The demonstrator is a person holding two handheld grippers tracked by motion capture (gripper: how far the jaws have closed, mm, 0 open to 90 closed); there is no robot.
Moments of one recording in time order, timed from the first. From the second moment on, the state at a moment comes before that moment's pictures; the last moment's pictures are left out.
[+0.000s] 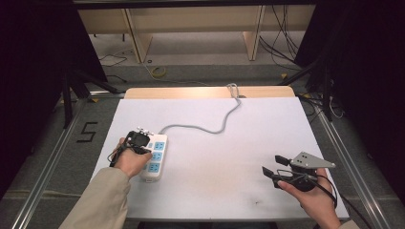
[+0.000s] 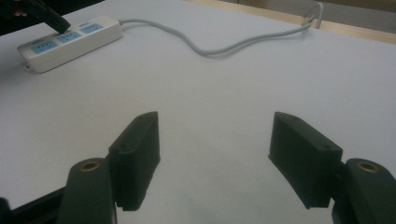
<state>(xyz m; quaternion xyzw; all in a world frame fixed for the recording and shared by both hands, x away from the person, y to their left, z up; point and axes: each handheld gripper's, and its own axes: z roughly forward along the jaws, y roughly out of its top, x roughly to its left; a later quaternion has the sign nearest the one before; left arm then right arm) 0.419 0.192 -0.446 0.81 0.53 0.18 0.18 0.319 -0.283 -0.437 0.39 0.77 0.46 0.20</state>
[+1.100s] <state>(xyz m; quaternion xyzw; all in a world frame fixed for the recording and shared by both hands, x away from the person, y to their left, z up) 0.419 0.198 -0.447 0.81 0.53 0.18 0.20 0.319 -0.284 -0.437 0.39 0.77 0.47 0.20</state>
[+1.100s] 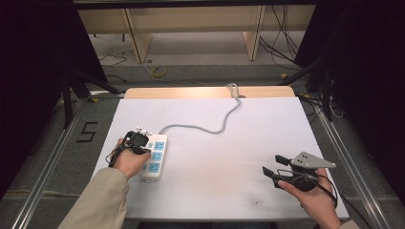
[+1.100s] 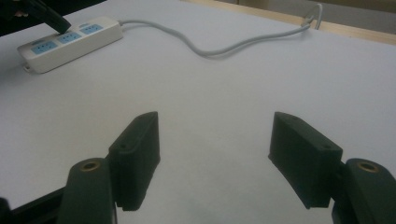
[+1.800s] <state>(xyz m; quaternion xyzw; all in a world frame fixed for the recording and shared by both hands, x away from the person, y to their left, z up) 0.419 0.202 -0.446 0.81 0.52 0.18 0.21 0.319 -0.284 -0.437 0.39 0.77 0.47 0.20</state>
